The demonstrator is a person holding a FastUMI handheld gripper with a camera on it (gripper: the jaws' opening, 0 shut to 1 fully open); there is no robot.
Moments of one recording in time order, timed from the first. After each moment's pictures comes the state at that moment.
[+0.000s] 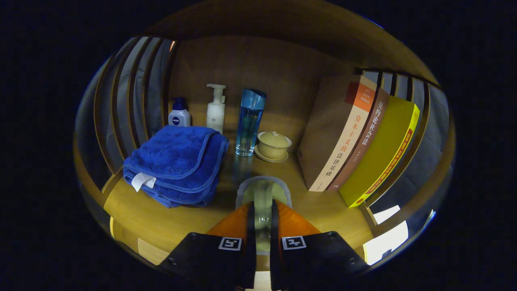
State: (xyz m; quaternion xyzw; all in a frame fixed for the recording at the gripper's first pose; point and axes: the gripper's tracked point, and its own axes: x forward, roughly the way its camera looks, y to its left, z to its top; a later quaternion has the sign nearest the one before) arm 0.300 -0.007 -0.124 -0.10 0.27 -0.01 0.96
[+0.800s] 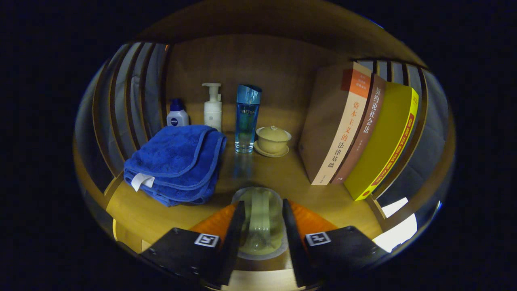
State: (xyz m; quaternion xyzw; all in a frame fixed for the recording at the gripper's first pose) arm 0.293 -0.010 -0.134 -0.06 0.27 0.00 0.96
